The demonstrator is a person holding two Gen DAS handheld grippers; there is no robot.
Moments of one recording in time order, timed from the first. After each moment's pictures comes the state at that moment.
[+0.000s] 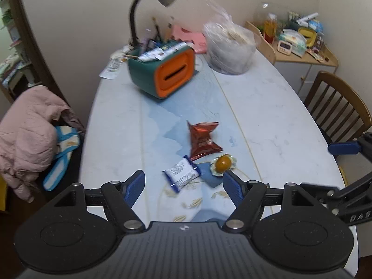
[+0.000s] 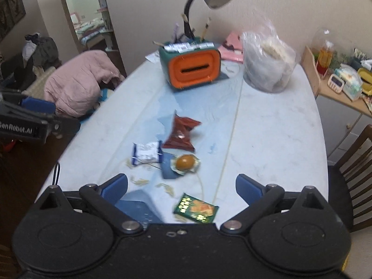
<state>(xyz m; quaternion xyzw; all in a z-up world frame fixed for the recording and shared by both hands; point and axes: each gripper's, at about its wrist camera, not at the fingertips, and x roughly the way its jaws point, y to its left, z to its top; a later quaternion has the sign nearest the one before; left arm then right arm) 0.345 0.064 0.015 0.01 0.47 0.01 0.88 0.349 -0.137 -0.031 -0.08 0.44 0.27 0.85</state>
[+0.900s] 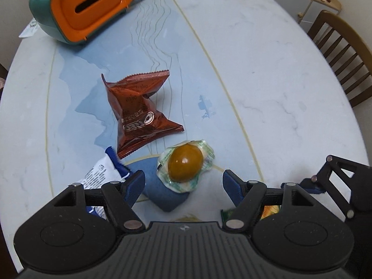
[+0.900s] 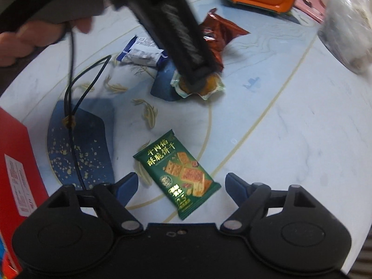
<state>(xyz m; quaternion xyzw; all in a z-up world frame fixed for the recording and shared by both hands) 0.486 -0.004 -0.173 0.02 0.60 -0.05 0.80 0.398 -0.117 -0.209 -0.26 0.50 0.40 0.72</state>
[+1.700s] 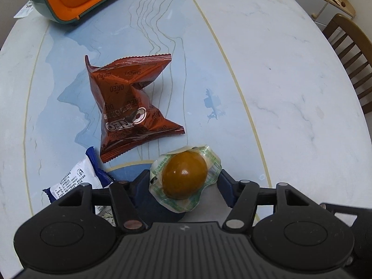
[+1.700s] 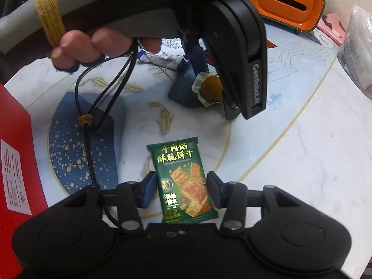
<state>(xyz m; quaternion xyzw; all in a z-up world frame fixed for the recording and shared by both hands) 0.504 -0.005 -0.208 -0.02 0.62 -0.04 0.79 0.388 -0.105 -0.225 -0.28 0.46 0.44 0.72</state>
